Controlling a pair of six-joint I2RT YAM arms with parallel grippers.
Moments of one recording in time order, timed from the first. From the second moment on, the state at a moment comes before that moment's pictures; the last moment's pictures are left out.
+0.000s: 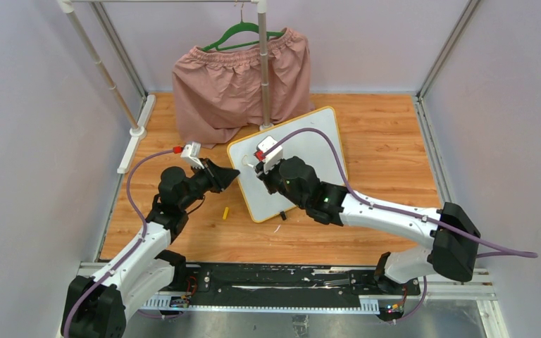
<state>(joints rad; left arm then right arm) -0.30 0.85 0.35 0.36 0.37 -0.66 1.09 1.37 0.99 0.14 0.32 -0.05</state>
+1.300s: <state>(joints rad) -0.30 0.84 0.35 0.36 0.38 -0.66 1.13 1.38 0.99 0.05 0.28 -0.02</state>
